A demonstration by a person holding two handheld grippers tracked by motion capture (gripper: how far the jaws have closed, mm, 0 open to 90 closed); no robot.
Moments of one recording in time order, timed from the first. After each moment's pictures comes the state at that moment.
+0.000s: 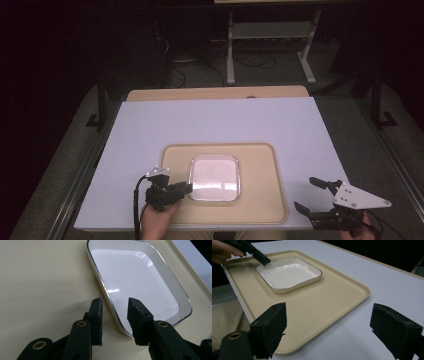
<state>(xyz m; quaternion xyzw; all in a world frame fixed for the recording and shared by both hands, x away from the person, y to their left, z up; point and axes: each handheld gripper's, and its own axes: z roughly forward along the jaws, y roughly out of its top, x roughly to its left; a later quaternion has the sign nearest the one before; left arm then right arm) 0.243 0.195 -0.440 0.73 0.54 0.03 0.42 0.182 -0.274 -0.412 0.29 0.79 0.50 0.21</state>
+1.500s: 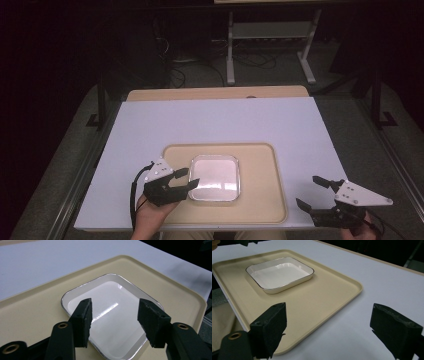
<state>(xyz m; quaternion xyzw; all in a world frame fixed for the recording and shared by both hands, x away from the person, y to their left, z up) 0.239 0.189 -0.398 0.79 0.35 0.12 0.48 0.185 -0.278 -0.413 0.33 0.78 0.49 0.22</state>
